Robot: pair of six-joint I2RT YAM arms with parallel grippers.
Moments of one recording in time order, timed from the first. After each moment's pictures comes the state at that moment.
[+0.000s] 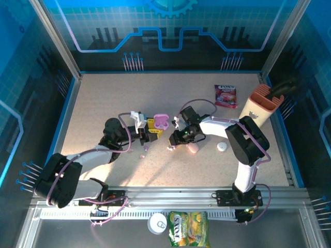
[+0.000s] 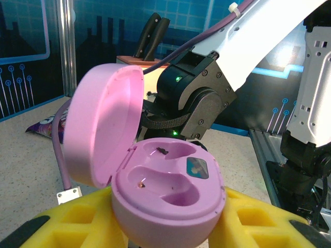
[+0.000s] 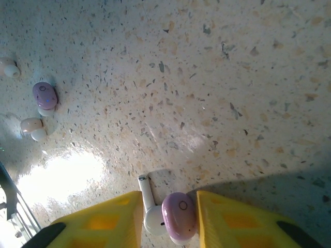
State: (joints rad) left arm -0.37 1.29 0.42 0.94 0.90 -0.17; right arm 0.57 1.86 1.05 -0.40 -0.55 0.32
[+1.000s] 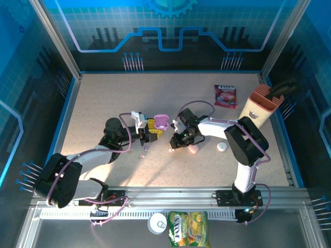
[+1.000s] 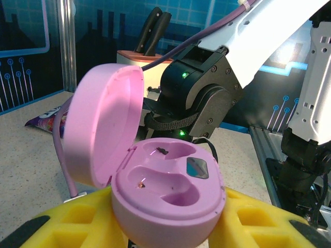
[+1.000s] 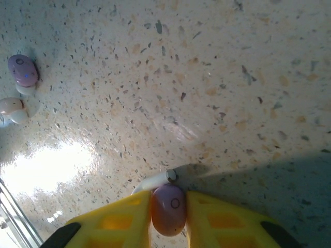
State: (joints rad) left arm -0.37 1.29 0.42 0.92 0.90 -0.16; right arm 0.60 1.85 1.05 -0.45 -0.51 0.30
